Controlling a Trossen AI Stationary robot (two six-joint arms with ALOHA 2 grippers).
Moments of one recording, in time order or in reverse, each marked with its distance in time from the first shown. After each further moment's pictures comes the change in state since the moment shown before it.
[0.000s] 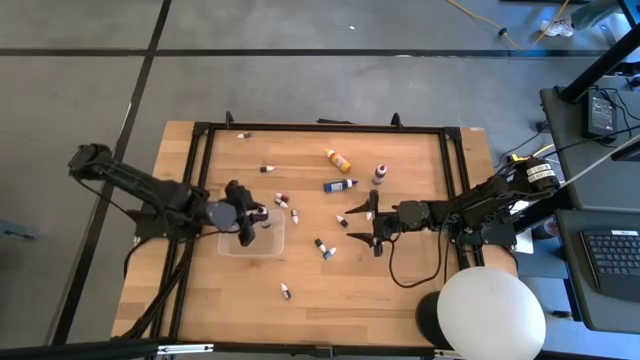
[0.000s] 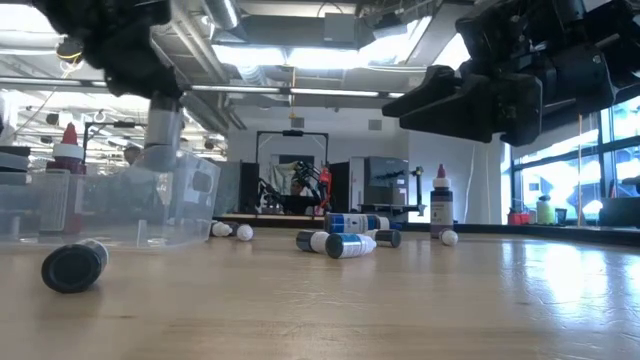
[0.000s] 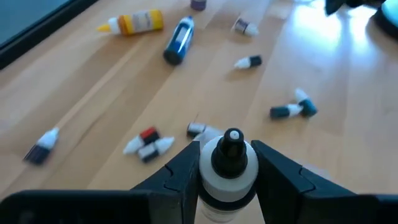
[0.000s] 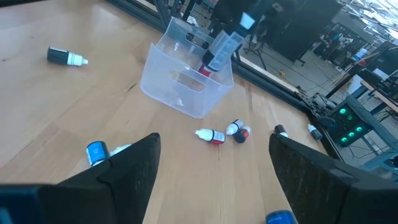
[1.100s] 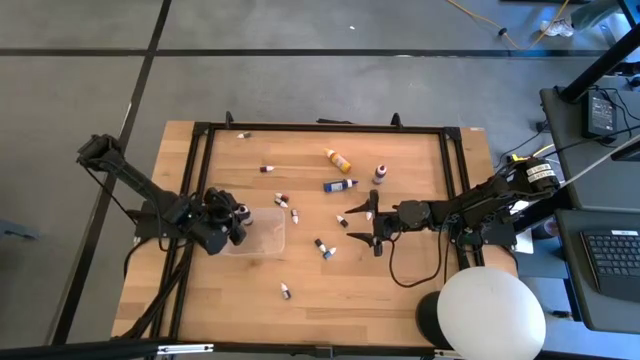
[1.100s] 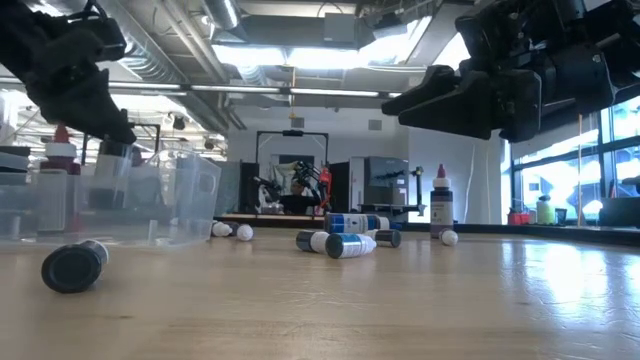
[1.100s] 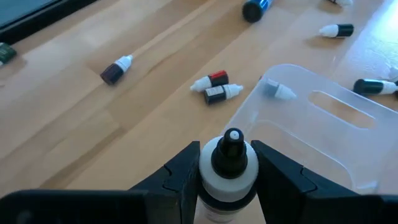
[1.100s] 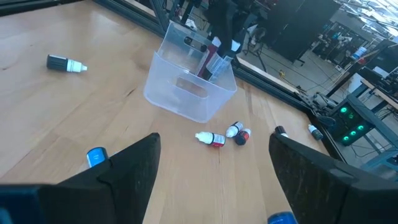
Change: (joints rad) left arm -0.225 0.000 -0.110 -0.285 -0.264 -0.538; right arm 0.000 0.000 0.000 0.011 0.000 0.021
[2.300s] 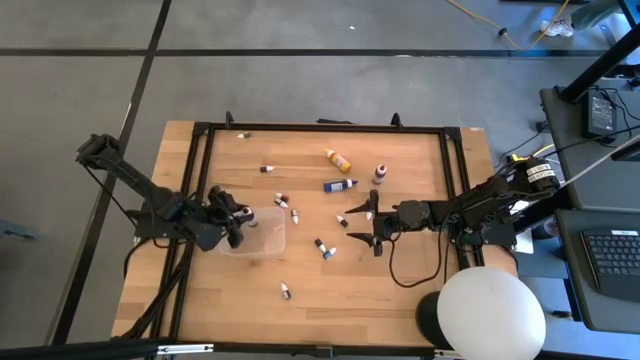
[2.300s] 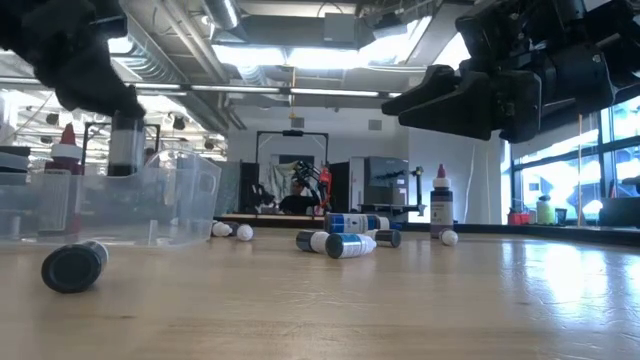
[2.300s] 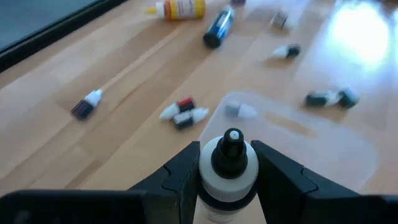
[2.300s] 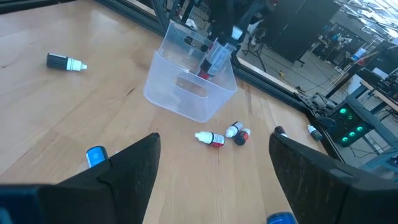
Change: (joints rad) left arm -0.002 -0.094 0.000 0.132 -0.007 0.213; right arm 0.000 0.000 0.000 -0.001 0.000 -0.008
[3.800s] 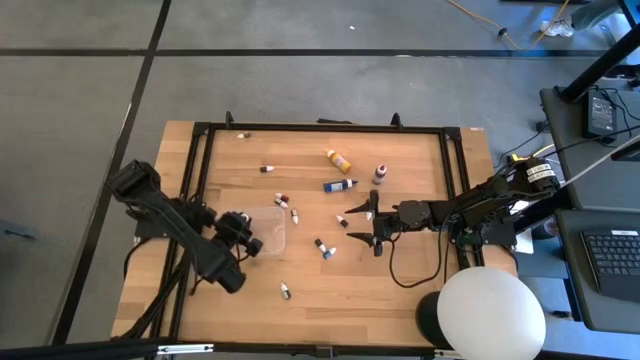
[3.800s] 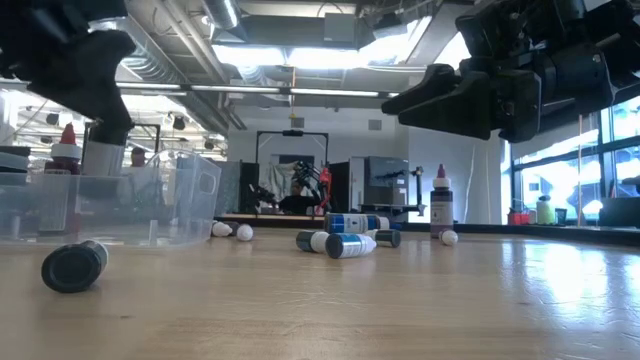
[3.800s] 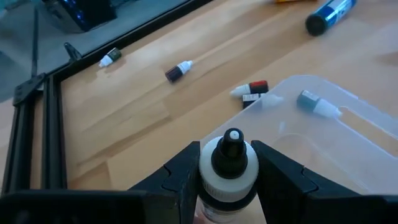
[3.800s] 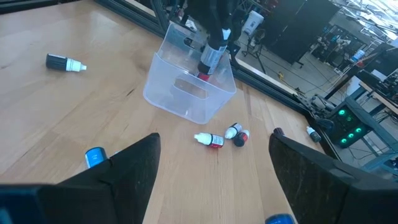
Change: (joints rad) left arm -0.144 0.789 0.447 -0.743 -0.073 -0.986; right arm 0.000 0.000 0.000 0.005 0.000 -0.006
